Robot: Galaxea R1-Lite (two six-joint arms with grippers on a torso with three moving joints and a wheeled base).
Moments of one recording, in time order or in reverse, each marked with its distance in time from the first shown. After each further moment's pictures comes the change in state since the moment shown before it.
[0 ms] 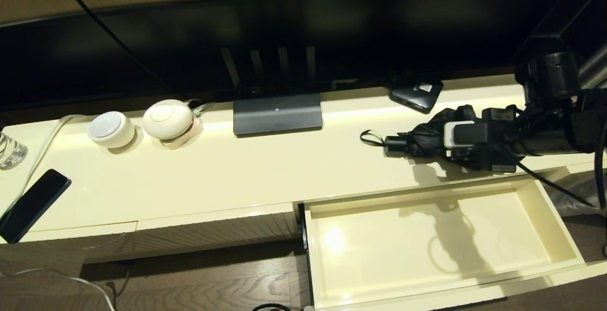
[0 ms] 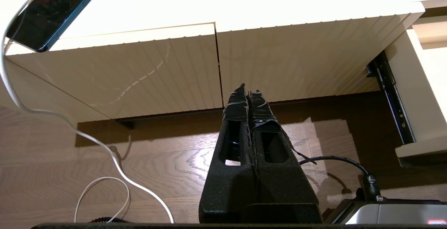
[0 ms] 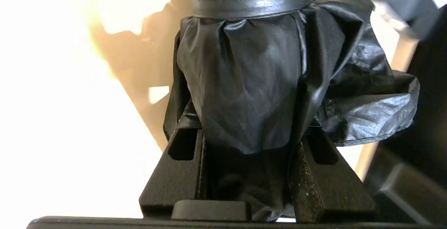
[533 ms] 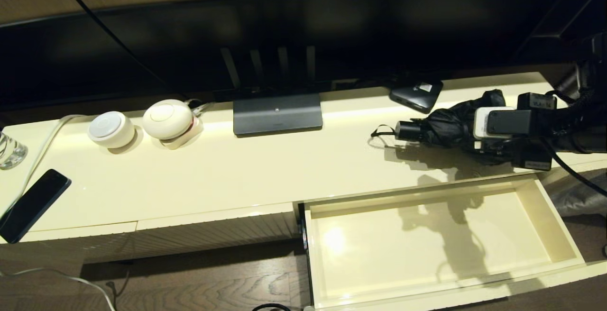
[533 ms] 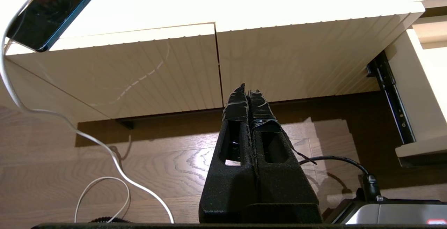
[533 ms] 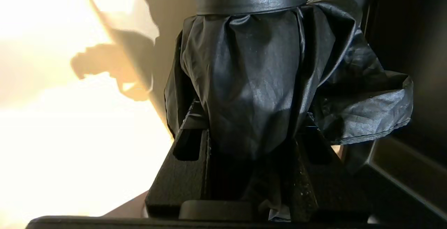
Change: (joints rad) left arm 0.000 0.000 0.000 -0.001 0.000 0.000; right arm 0.006 -0.191 0.075 0.030 0.001 0.034
